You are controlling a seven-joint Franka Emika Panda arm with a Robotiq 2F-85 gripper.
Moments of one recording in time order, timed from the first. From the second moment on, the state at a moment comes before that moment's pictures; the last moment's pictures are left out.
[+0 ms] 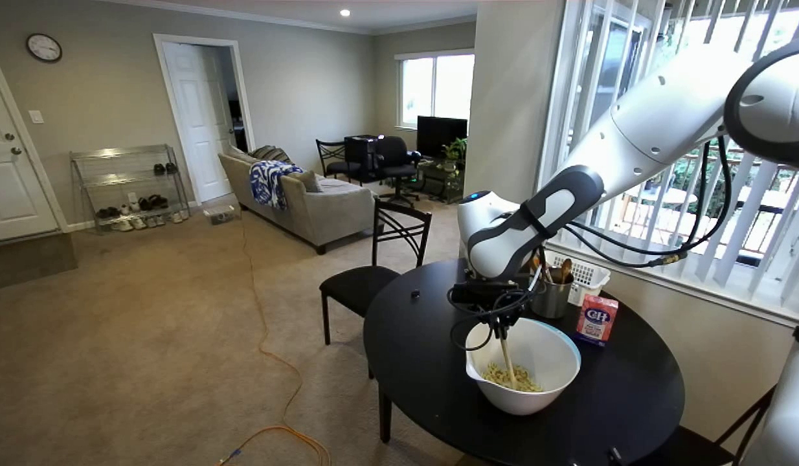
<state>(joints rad) 0.23 0.16 0.10 -2.30 -0.26 2.24 1.26</state>
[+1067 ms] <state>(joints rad) 0.16 0.27 0.08 -2.04 0.21 2.22 1.37</state>
